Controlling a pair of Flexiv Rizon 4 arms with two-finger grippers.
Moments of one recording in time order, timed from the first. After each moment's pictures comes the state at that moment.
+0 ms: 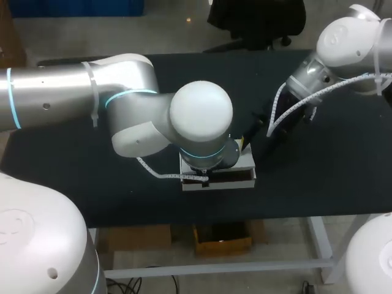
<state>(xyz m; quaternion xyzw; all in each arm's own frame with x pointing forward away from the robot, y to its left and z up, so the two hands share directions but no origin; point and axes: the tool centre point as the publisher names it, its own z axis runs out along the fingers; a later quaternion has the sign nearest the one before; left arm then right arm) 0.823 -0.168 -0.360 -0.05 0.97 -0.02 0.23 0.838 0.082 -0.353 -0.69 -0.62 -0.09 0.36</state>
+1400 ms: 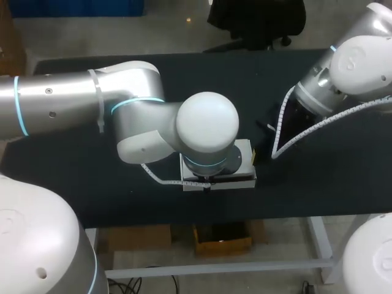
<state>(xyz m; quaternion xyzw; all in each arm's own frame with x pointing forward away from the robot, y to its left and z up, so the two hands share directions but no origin) 0.818 -0.172 -0.371 -0.04 0.97 -0.01 0.24 0.786 0.079 -0.331 -0.68 -0.66 -0.13 0.29</state>
